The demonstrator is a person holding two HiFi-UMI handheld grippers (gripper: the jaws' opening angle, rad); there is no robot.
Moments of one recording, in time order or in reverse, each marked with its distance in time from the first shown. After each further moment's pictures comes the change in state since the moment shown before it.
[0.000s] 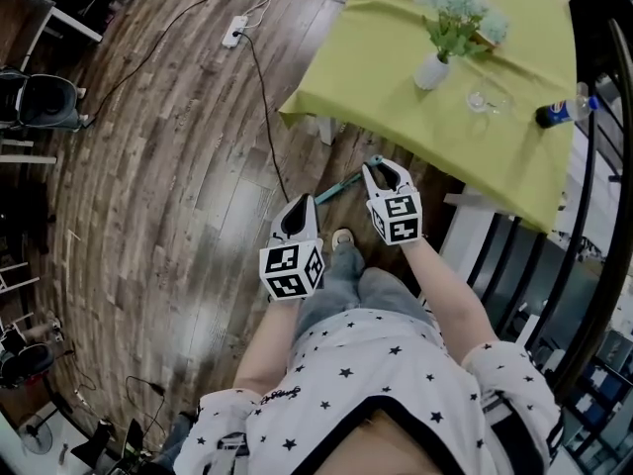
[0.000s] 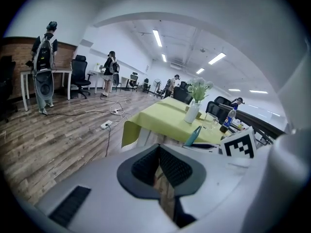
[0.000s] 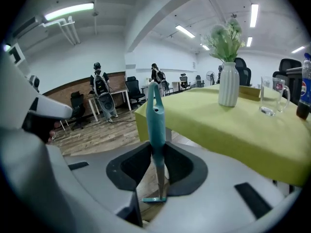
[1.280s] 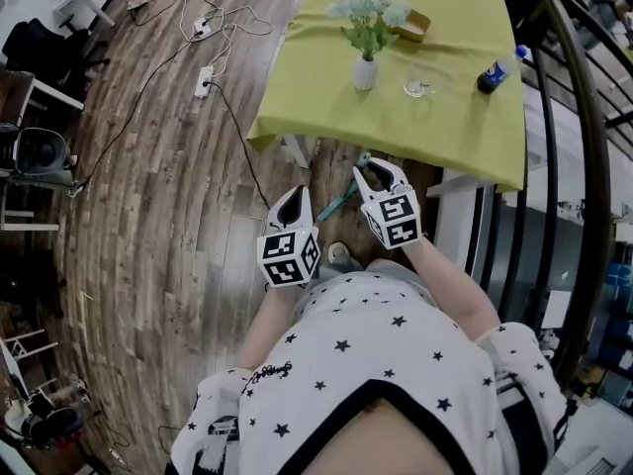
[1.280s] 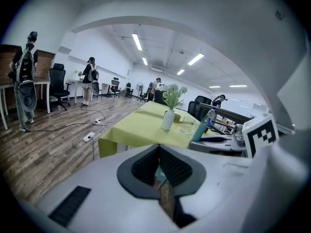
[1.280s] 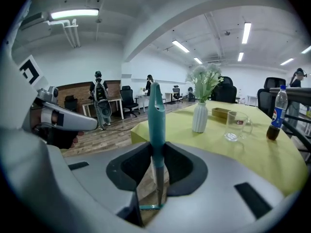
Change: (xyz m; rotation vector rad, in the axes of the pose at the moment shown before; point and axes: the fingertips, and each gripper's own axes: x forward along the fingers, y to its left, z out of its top) left arm -0.013 -0.084 0.039 0.155 -0.032 -0.164; right arm -0.119 -0.020 0.056 -0.023 -0.119 -0.112
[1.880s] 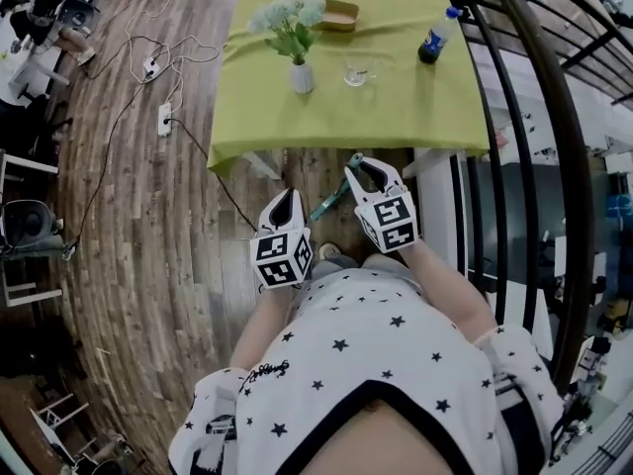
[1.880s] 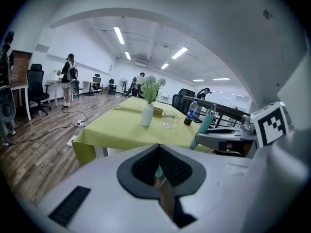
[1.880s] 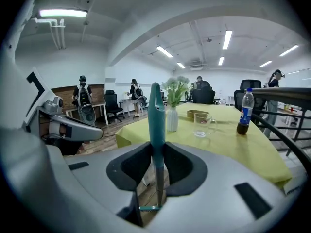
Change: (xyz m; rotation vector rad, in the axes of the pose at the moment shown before) left arm 0.029 -0.065 -0.006 0.114 0.069 -0.163; right arm -0.070 -0.052 -0.005 0.092 -0.042 -0.181
